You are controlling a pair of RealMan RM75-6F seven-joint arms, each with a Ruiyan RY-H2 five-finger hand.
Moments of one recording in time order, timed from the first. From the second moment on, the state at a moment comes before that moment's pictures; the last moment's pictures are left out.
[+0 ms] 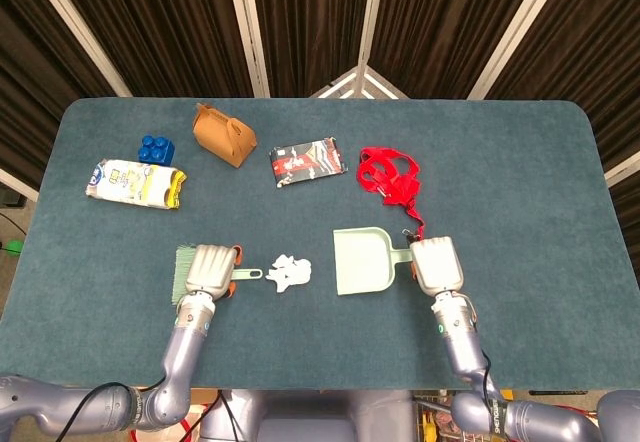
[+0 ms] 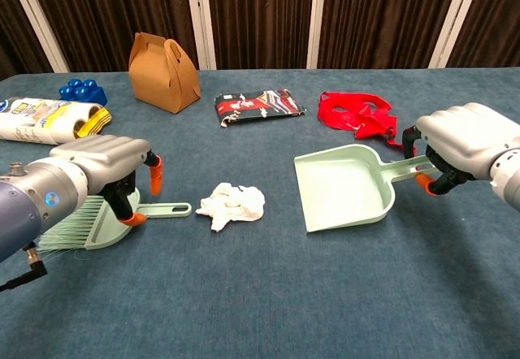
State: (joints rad) left arm -0.72 -1.77 -0.20 -1.62 0.67 1.26 0.99; right arm 0.55 -1.69 0.16 -1.42 -1.09 1.23 -0.79
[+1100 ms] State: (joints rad) left arm -0.72 -1.79 -0.21 -1.61 0.74 1.27 0.83; right arm 0.55 -1.67 0.15 -1.44 -1.10 1.22 -0.79
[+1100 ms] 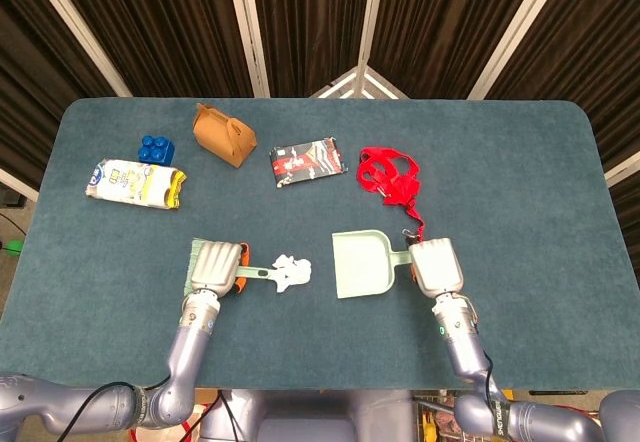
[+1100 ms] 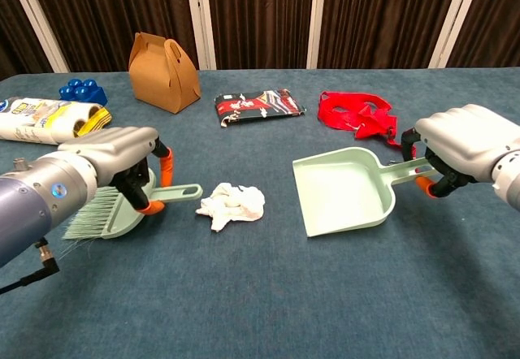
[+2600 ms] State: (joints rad) left arm -0.85 -2.08 -0.45 -1.60 0.89 1.28 0.54; right arm 0.56 -1.64 0.13 -1.54 -1.07 1.25 -0.86
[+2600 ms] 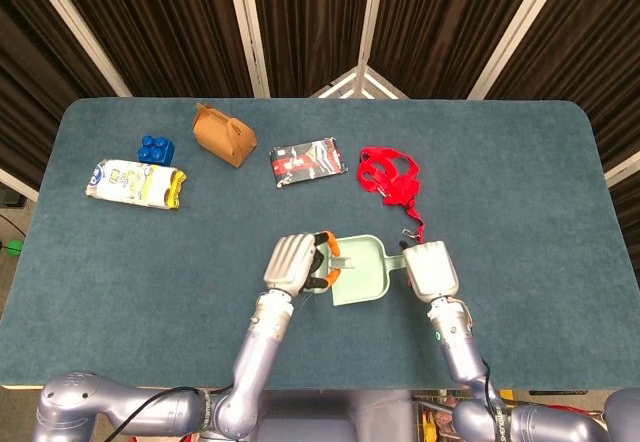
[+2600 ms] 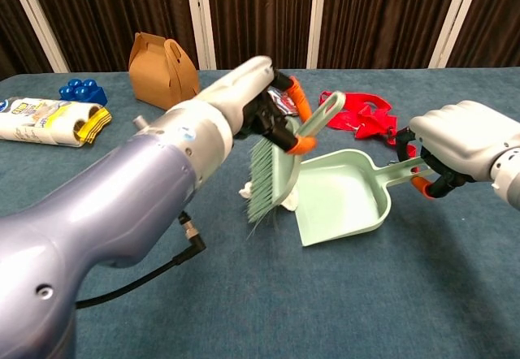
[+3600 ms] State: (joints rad) left arm -0.76 -1.82 -0.34 -1.61 1.01 1.17 0.35; right arm 0.56 -1.65 0.12 -1.53 -1.06 1.24 -0.87
